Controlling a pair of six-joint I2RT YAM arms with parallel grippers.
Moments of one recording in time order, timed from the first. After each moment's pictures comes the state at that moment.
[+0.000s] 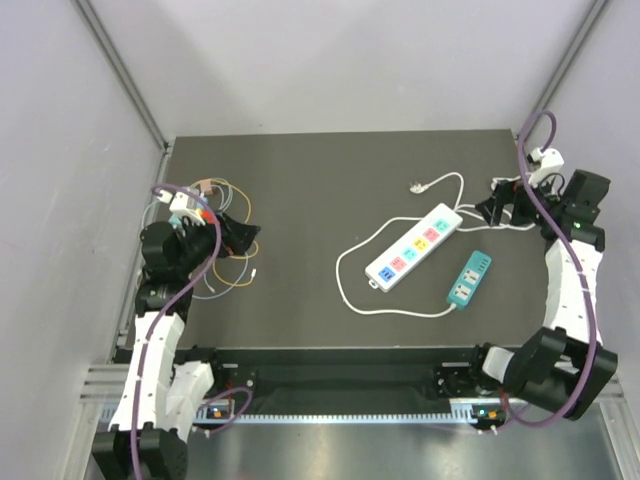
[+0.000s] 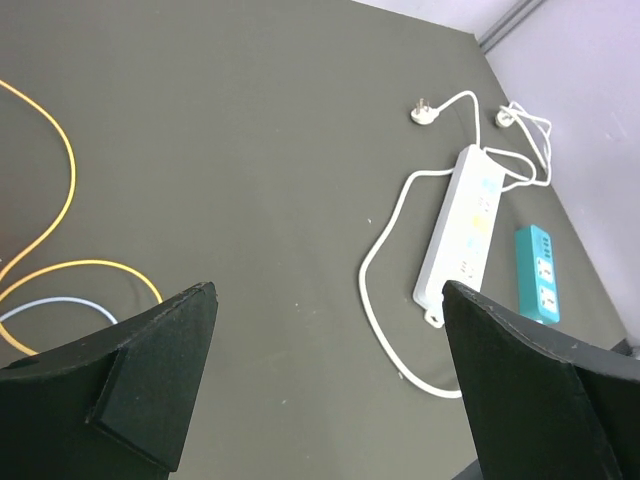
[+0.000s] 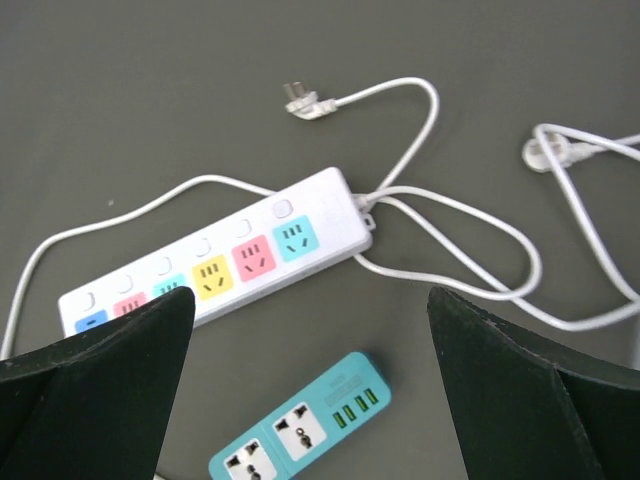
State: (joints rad) left arm 0.08 0.76 0.65 -0.11 0.59 -0.44; right arm -0.42 1.19 1.04 -0.44 -0.77 -0.26
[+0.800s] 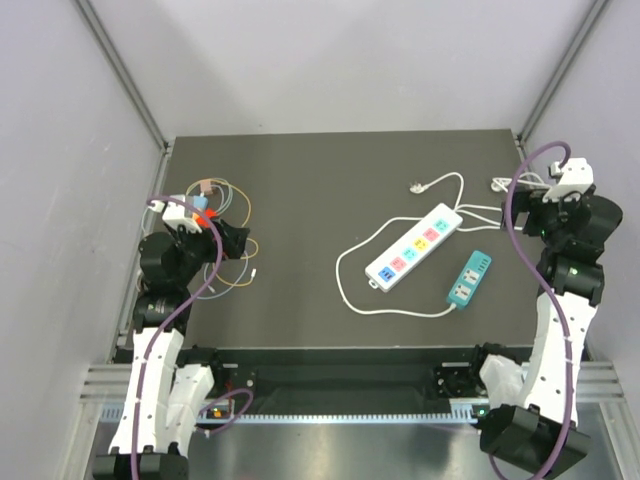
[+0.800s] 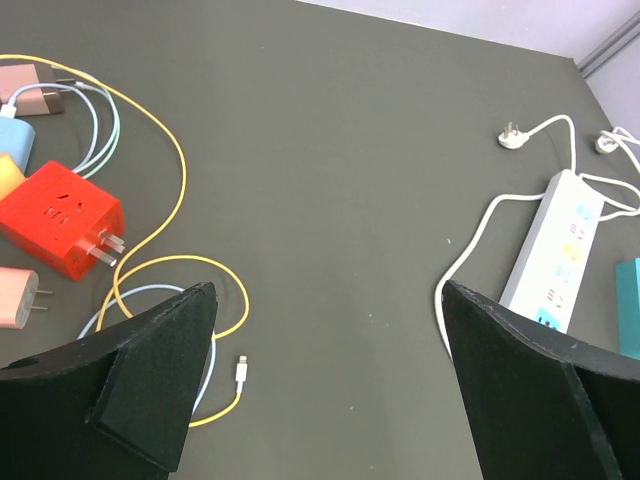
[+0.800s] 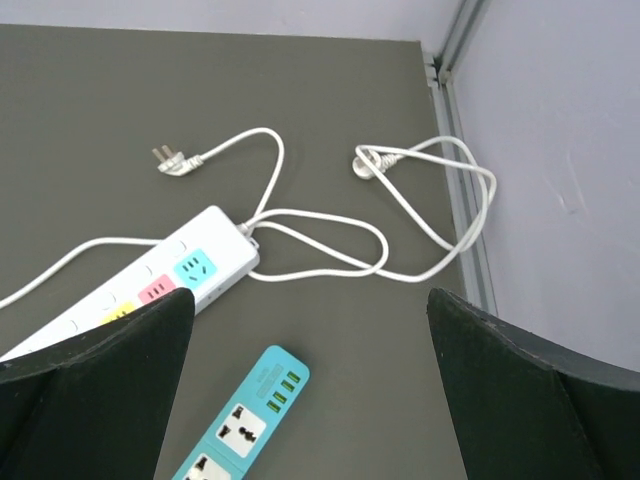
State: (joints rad) left arm 0.05 0.64 0.64 -0.20 0.37 -0.31; right arm -0.42 0.83 0.95 -0.39 -0.38 -0.19
